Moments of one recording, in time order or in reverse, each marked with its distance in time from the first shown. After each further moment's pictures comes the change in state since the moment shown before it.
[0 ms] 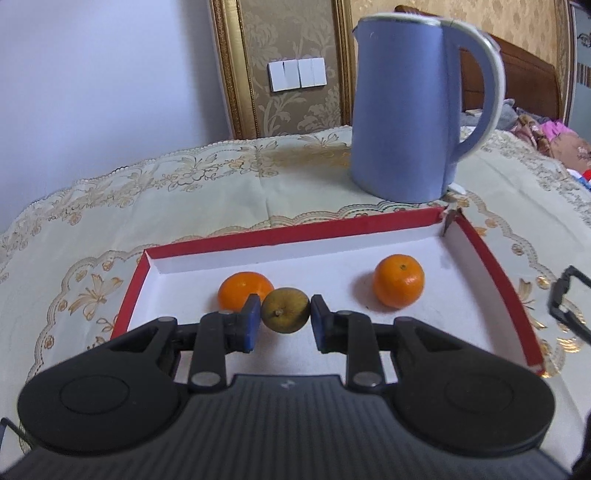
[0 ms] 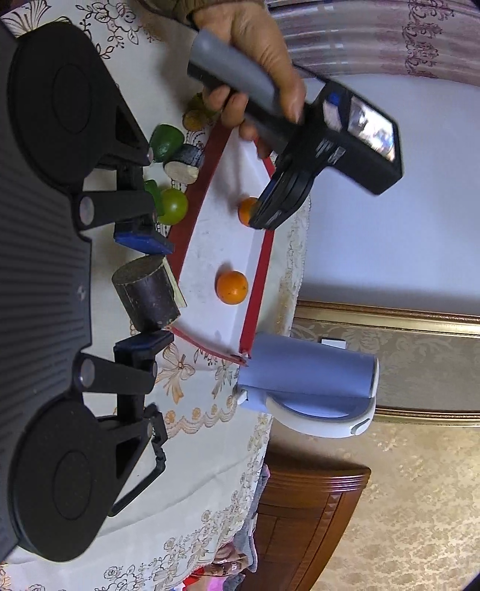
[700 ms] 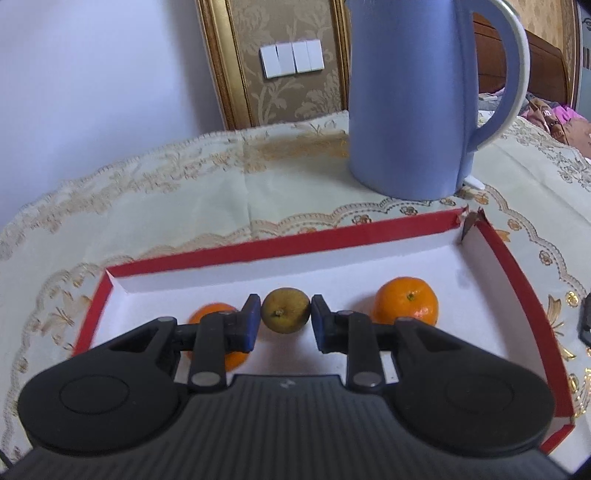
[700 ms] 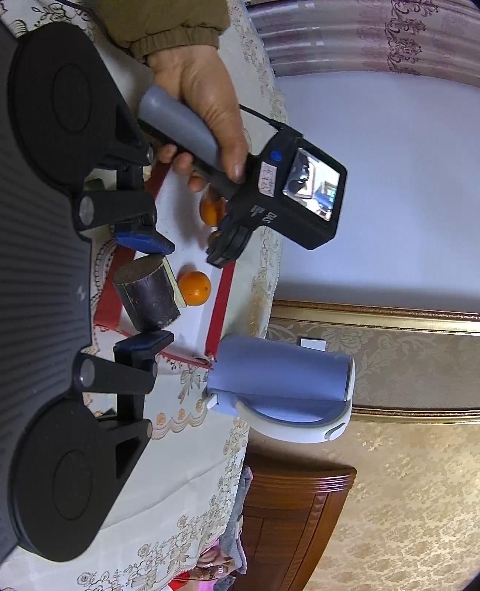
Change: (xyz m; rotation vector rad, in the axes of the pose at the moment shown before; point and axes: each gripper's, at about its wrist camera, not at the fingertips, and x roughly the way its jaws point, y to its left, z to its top) left arm 0.050 -0.020 0.018 0.018 0.043 0.014; right arm 0.018 0.000 0.028 0.020 -0.052 0.004
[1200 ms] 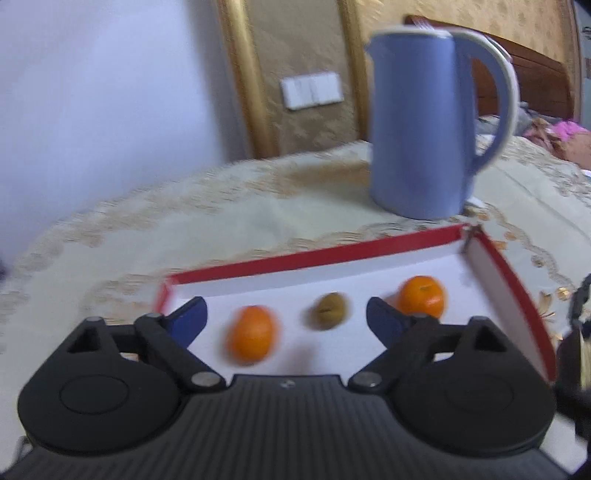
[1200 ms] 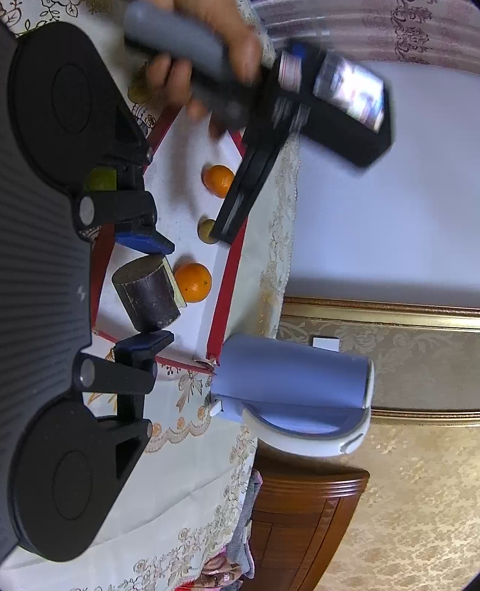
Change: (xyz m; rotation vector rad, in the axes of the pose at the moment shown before) left arm -0.063 0.028 -0.017 0.004 -0.110 0.087; right arm 0.044 -0.003 0.007 -0.002 0.052 -0.008
